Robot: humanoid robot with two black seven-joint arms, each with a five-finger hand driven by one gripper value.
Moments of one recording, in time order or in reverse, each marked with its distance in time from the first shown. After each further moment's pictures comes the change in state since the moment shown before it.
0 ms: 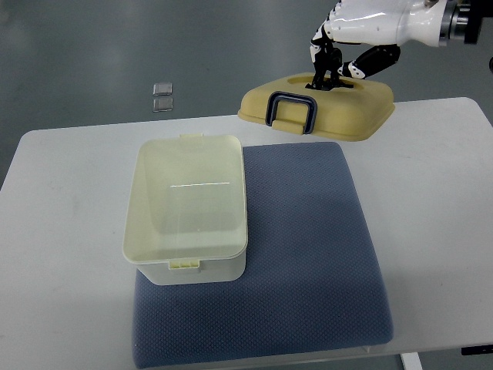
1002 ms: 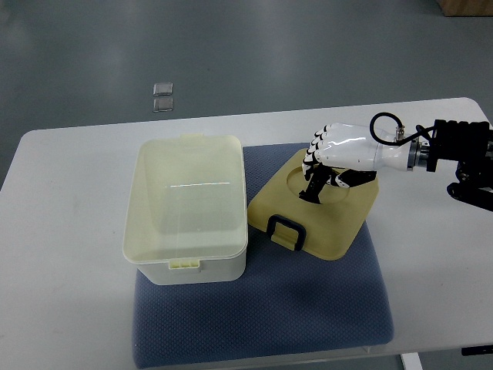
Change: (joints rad) left arm 0.000 0.000 0.000 0.000 0.000 0.000 0.000; right arm -0.262 0.157 -0.230 -0.042 -0.006 -0.399 0.000
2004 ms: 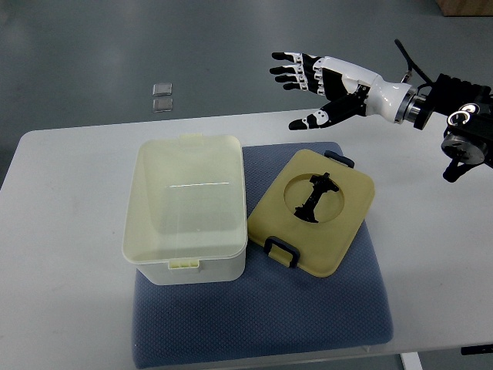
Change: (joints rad) left arm 0.000 0.000 0.000 0.000 0.000 0.000 0.000; right arm -0.027 0.036 0.297 0.008 1.269 0.701 -0.195
